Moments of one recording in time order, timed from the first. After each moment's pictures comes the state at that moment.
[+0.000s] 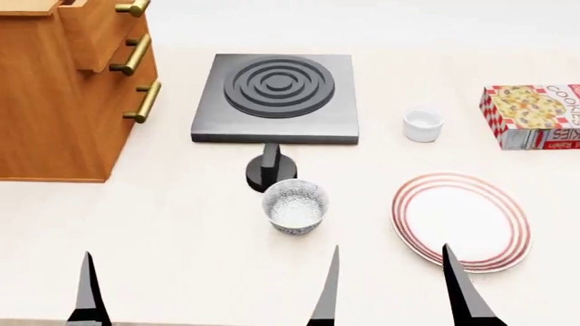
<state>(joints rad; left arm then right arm) 0.07 -0.16 0.13 0.52 -0.11 -0.18 -0.27 -0.09 0.20 -0.16 -0.72 0.12 0.23 0.21</state>
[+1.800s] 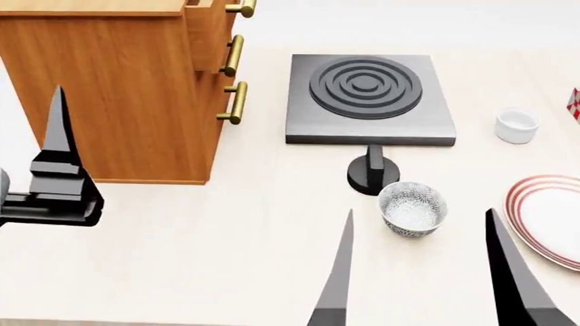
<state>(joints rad) -0.54 -0.08 0.16 0.94 0.09 -1.06 -0.08 -0.02 0.30 -0.18 -1.02 0.16 0.40 0.35</state>
